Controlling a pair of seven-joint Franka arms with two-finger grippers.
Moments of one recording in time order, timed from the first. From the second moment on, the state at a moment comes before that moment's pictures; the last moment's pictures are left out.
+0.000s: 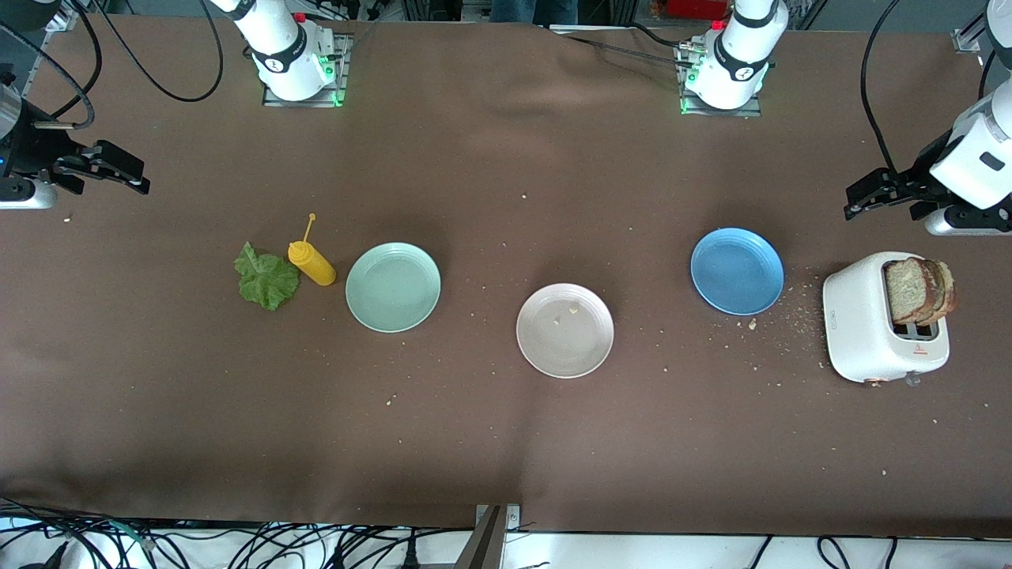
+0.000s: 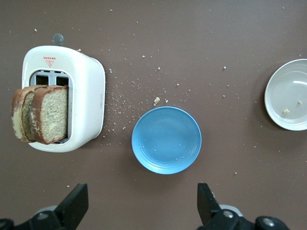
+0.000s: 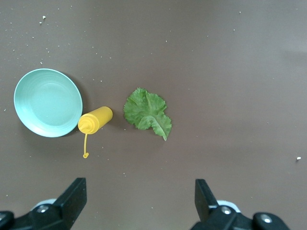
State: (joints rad) left arm -0.02 -0.02 0.04 -1.75 0.00 1.70 -0.01; right arm 0.02 -0.05 -0.05 -1.73 0.00 1.64 -0.04
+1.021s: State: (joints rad) left arm -0.01 -0.02 0.04 -1.75 0.00 1.70 -0.01; right arm 0.02 -0.04 -0.05 -1.73 0.00 1.64 -0.04
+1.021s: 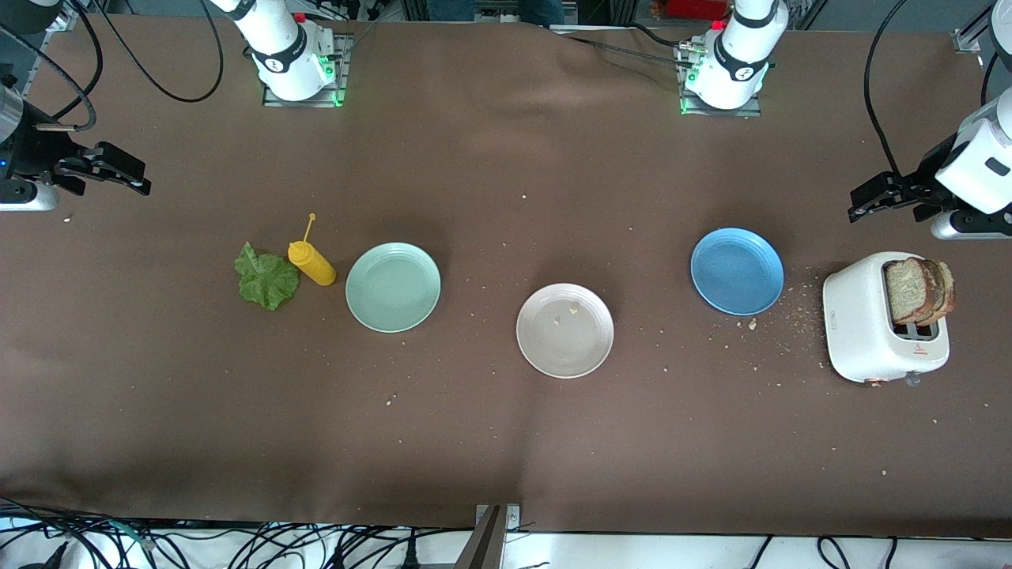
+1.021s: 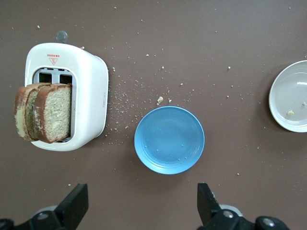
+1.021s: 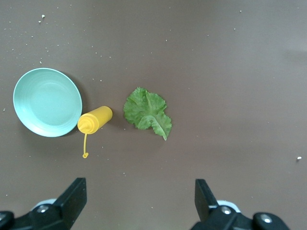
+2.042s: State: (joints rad) left arm -0.01 -0.02 0.04 -1.75 0.00 1.70 -0.01; right arm 0.03 -0.03 -0.05 -1.73 0.00 1.65 -0.04
